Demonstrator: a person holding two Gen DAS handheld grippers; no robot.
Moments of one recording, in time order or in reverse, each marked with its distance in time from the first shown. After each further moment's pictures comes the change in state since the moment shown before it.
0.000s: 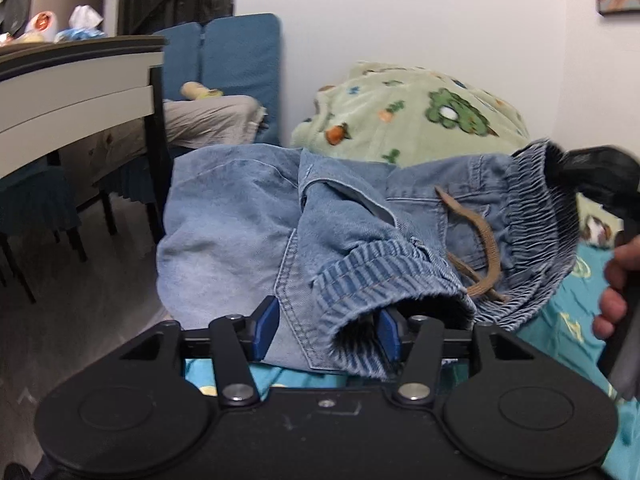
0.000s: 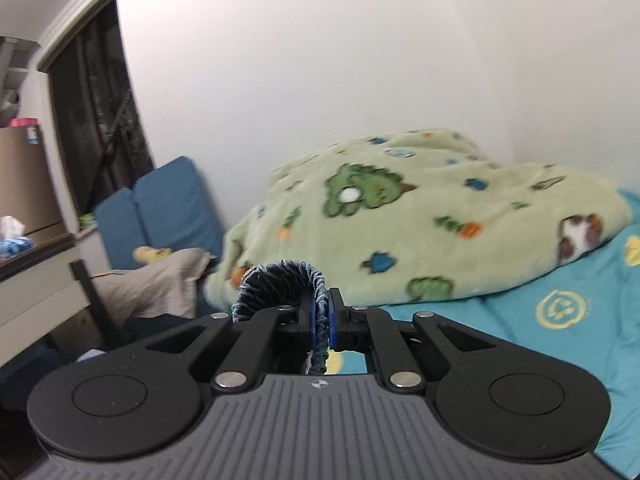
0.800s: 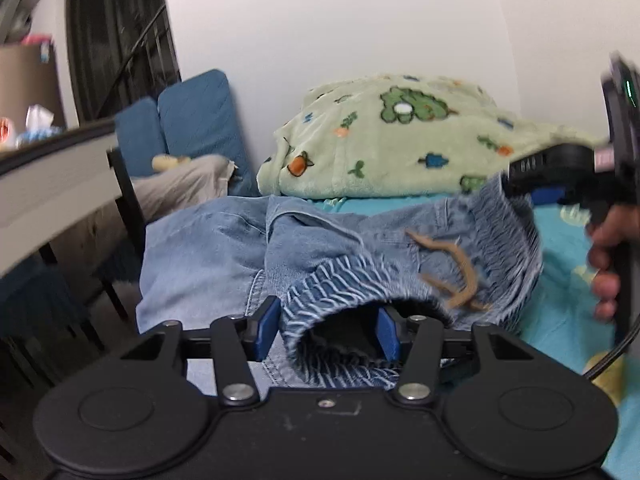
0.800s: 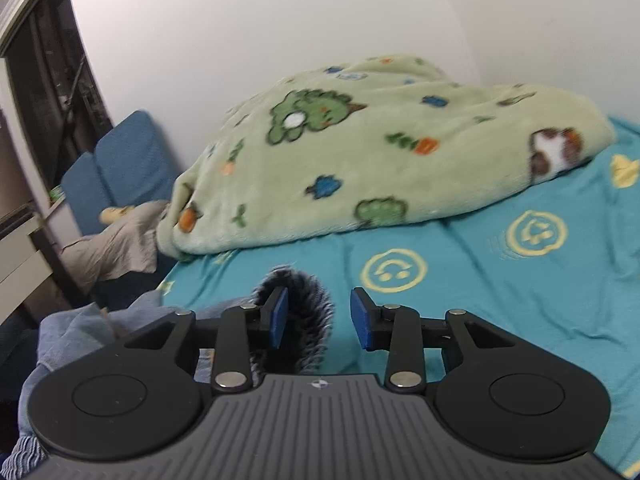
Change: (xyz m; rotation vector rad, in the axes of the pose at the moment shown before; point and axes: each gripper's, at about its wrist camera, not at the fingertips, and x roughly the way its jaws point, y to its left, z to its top) left arm 0.033 -0.057 -0.024 0.294 -0.123 0.071; right arm 0.044 -0.057 -0.038 0.091 0.193 0.004
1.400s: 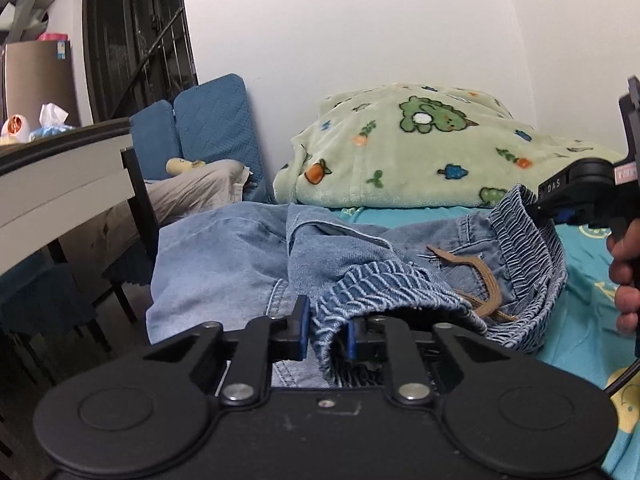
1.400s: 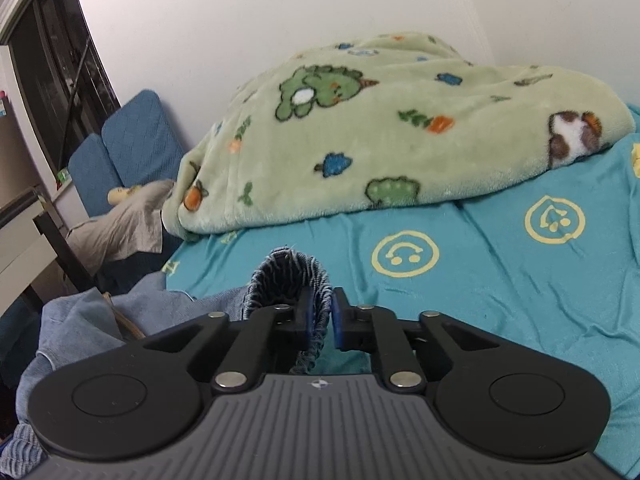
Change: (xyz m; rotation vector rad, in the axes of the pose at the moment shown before) left arm 0.009 0.015 0.001 -0.070 -0.031 0.014; right arm 0.016 -0.006 0.004 0.005 0.069 0.031
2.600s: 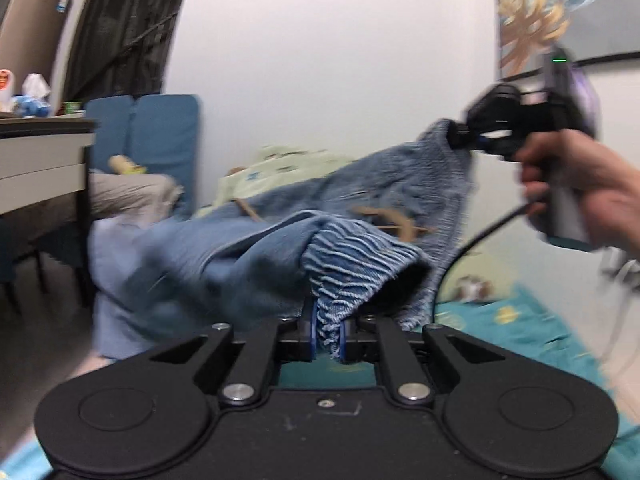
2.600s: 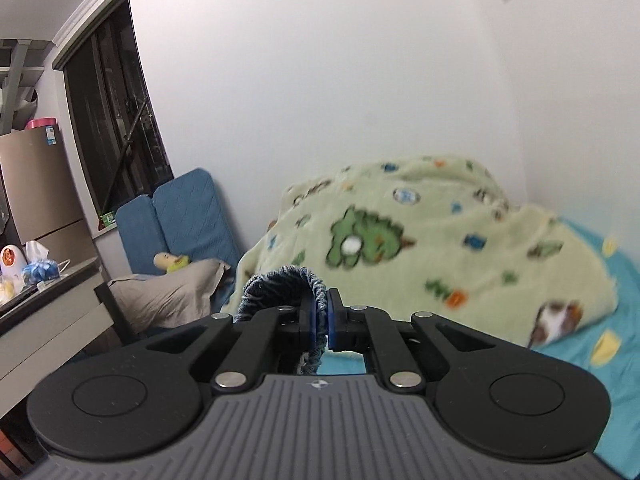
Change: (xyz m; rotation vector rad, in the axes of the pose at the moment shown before) left arm -0.157 -0.039 0.052 -0.264 -0.125 -0.323; right arm -0.149 0.040 0.176 -0.152 -0.197 0.068
